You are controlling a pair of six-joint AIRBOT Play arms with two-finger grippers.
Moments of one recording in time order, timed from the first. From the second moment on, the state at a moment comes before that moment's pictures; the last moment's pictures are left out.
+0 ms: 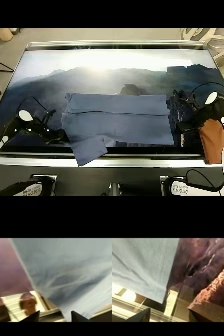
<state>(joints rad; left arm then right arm) 0.09 -1.24 0.69 1.07 -1.33 -1.37 -0.34 -1.44 1.10 -1.44 1.50 0.94</state>
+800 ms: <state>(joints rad) -0.08 -1.21 0.58 0.98 -1.14 -1.43 -0.34 -1.44 0.91 -1.37 1.52 0.90</state>
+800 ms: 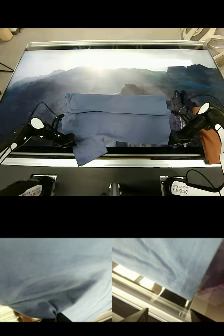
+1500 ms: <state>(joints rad) -0.09 -1.09 0.58 0.98 -1.13 -1.44 -0.31 -1.45 0.89 -1.32 1.42 0.95</state>
